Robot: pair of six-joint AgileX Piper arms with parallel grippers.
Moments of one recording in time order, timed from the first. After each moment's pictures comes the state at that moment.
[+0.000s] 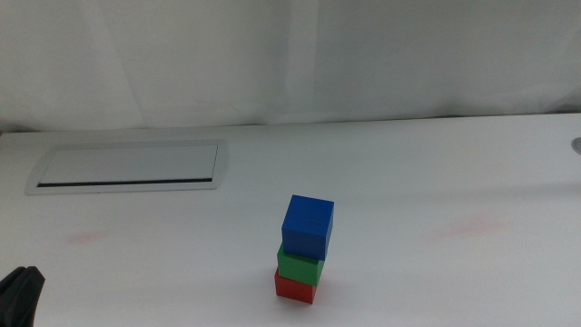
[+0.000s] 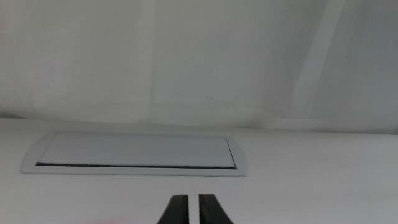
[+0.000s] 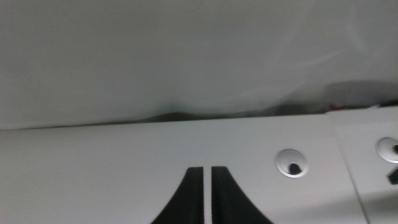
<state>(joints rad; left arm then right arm) -0.06 0.31 0.00 0.21 -0.06 -0.34 0.16 1.32 -1.46 -0.19 0.87 0.15</state>
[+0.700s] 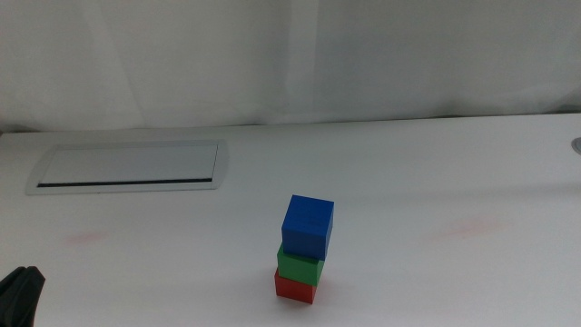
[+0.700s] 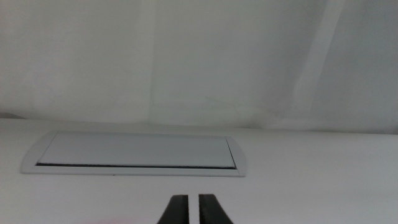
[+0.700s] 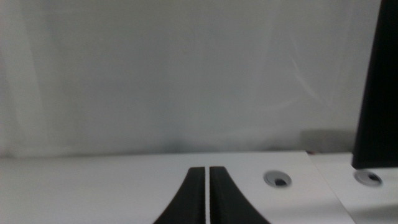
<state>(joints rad) -0.06 0.31 0.00 0.21 -0.06 -0.34 0.15 0.13 -0.46 -0.22 0.52 0.15</state>
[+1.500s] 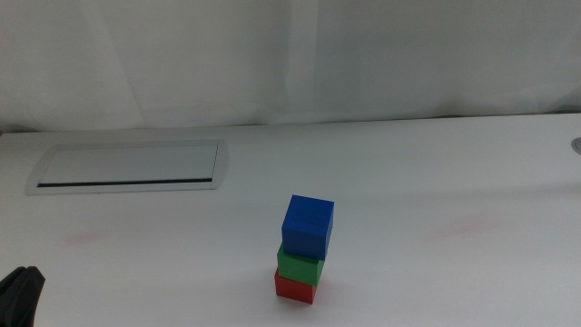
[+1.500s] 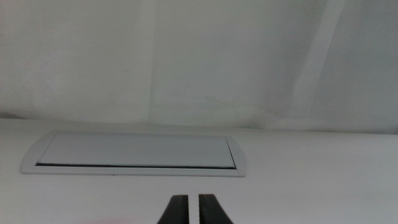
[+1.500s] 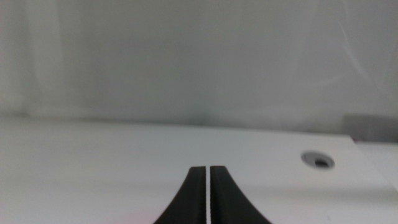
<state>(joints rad) -0.06 0.31 0.00 0.21 -0.06 -0.34 0.15 0.09 -0.01 -0.24 0.07 0.16</state>
